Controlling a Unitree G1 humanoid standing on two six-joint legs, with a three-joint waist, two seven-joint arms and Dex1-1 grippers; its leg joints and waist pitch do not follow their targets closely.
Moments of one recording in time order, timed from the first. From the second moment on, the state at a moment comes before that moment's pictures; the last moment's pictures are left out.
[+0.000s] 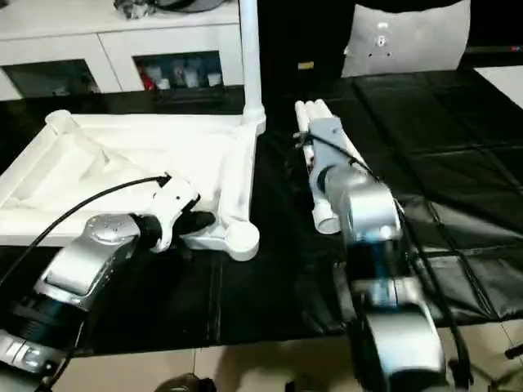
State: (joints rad) left arm -0.44 0.37 -0.24 0.14 -0.07 0.51 -0.69; right arm -0.80 -0.18 -0.05 0.44 0.03 0.85 0.20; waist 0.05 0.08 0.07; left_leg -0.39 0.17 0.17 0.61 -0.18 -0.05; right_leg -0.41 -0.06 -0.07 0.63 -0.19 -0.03
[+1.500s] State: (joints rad) left arm -0.33 0.54 -0.17 -0.38 -0.31 0.87 -0.80; right arm -0.91 -0.24 -0.02 0.82 0.01 0.83 0.29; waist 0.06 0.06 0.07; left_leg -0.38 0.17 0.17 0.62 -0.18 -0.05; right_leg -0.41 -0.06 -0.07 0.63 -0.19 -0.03
